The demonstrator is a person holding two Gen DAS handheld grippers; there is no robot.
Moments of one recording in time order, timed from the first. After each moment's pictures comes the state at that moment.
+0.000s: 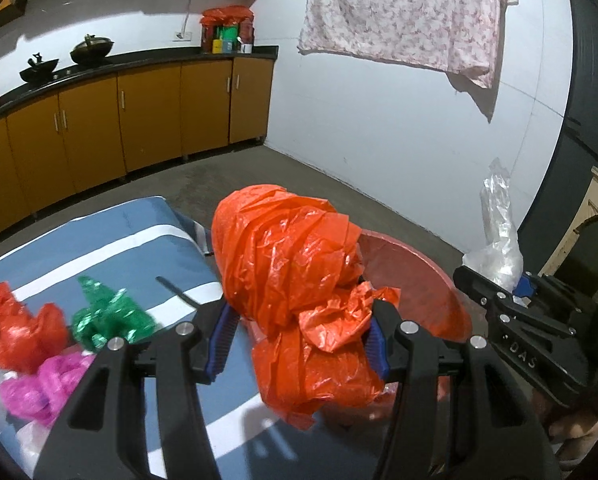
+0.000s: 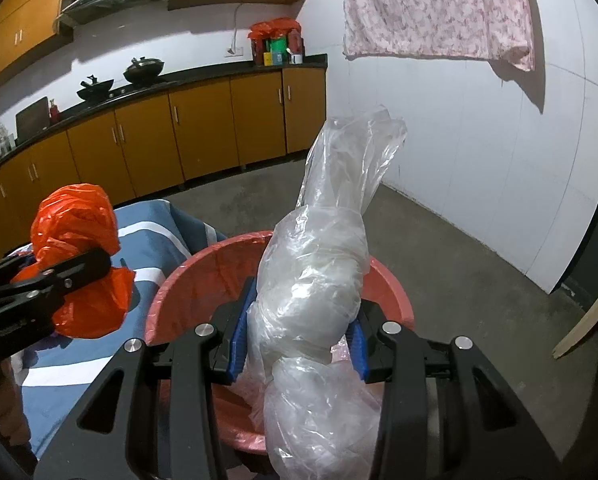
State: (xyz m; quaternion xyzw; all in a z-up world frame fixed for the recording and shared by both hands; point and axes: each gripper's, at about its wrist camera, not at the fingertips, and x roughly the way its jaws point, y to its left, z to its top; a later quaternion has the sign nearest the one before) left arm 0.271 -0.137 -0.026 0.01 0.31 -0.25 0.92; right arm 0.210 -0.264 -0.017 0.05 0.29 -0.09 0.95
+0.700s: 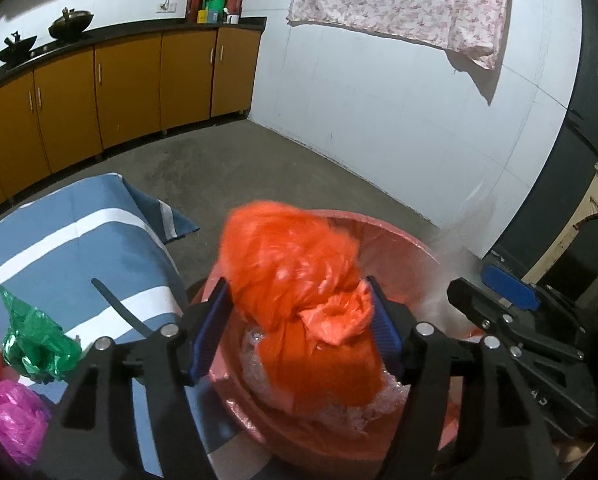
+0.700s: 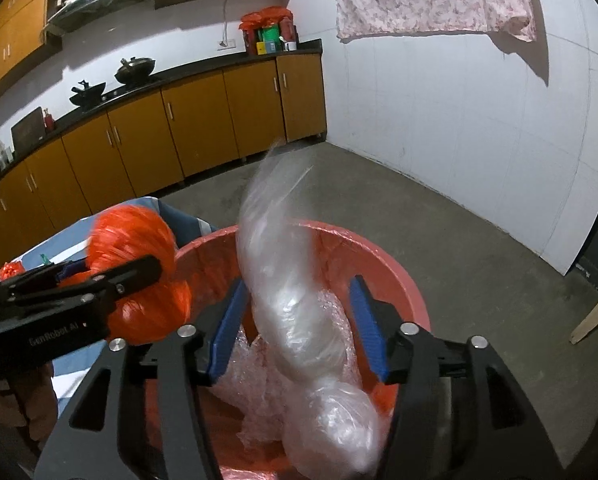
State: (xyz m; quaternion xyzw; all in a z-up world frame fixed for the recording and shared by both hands) left arm 0.320 -0.172 -0.065 0.00 0.36 -0.27 0.89; right arm 0.227 -0.288 -0.039 0.09 0.31 -0.08 0.94
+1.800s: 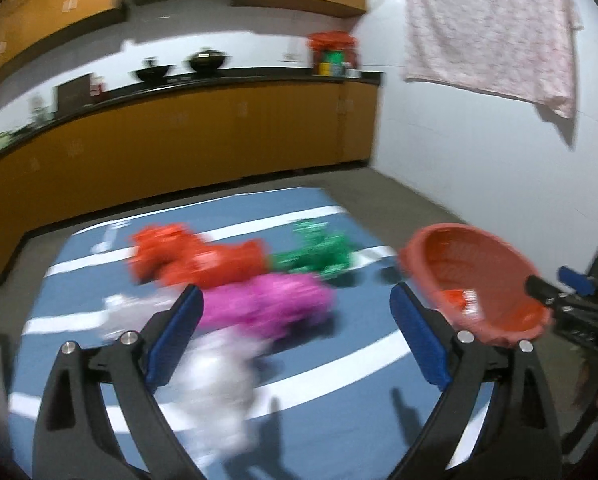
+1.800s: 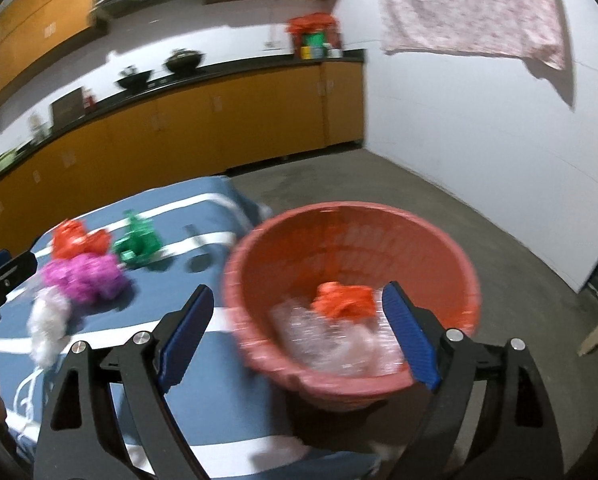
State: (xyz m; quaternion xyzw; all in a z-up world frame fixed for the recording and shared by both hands) left arm 0.169 0.026 -0.021 0.01 0.28 -0.03 0.96; right arm 0.174 -0.182 -0.019 0.05 0.30 0.00 0.95
